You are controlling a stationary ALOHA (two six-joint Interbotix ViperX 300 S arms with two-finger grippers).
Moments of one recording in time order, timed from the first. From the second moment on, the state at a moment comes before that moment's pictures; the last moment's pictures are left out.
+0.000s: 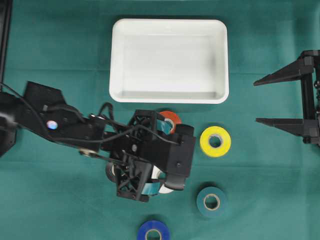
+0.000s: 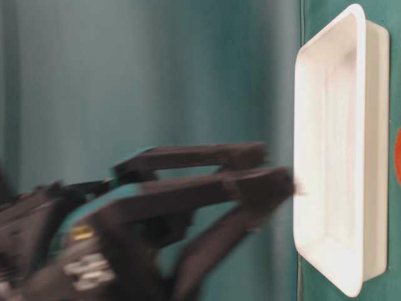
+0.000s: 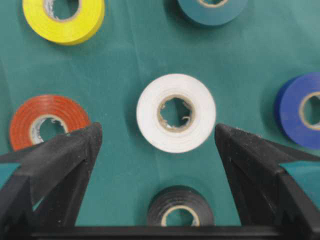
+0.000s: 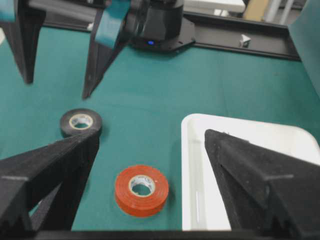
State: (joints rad) left arm -0.20 0.07 0.17 0.01 0.76 -0.02; right arm 0.00 -0.88 1.10 0.00 -0.09 0.03
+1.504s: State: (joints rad) left arm -0.19 0.35 0.25 0.01 0.54 -0.01; right arm 0.00 -0.85 1.10 -0.01 -0.09 0.03
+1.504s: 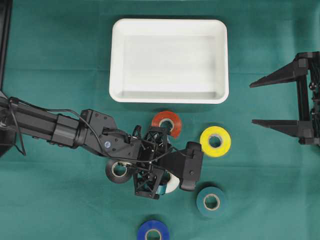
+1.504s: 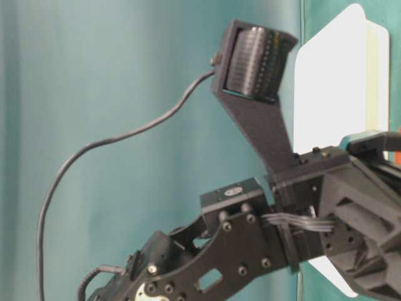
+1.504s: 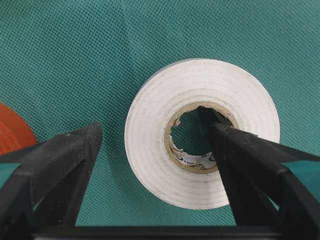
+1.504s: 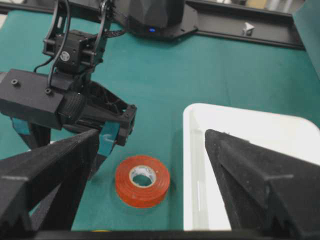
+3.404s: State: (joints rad) left arm -0.20 0.12 0.17 0.01 0.83 0.00; right arm 0.00 -0.85 1.10 -0.01 -0.07 0.03
